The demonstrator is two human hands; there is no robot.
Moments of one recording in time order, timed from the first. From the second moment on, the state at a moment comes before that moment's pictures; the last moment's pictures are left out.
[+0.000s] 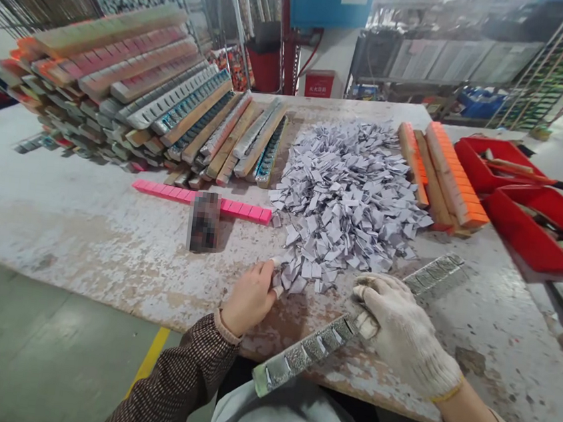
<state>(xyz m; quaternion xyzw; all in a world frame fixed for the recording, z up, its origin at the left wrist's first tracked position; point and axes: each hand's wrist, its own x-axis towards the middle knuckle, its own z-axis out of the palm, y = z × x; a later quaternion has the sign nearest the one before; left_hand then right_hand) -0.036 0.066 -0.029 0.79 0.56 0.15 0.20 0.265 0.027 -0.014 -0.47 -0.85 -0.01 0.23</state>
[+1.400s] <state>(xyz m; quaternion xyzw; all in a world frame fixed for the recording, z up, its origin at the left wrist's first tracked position) -0.034 -0.025 -0.028 0.77 0.37 0.26 0.46 0.246 -0.007 -0.005 -0.51 -0.82 -0.07 0.25</state>
